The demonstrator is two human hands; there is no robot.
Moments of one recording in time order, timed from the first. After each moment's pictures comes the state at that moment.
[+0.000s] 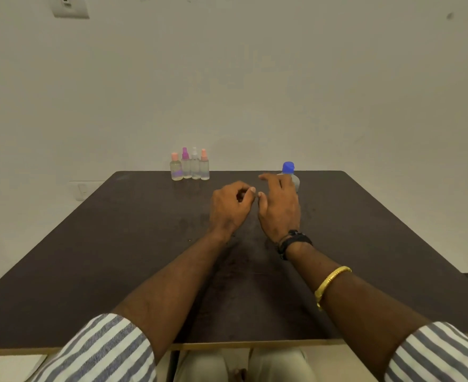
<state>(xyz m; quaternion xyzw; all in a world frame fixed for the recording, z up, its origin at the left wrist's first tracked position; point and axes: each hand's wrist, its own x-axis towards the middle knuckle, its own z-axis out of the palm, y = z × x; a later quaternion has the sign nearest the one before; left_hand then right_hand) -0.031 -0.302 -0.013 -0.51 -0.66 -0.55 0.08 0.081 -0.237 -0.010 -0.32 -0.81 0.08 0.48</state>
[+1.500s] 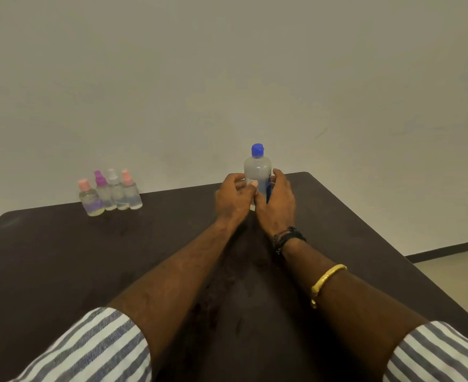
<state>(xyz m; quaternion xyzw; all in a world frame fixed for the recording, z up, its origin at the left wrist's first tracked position) -0.009 -0.077 -0.009 -0.45 -0.66 -0.59 -0.14 0.087 -0.043 -0.025 -0.41 -0.69 0.28 0.53</state>
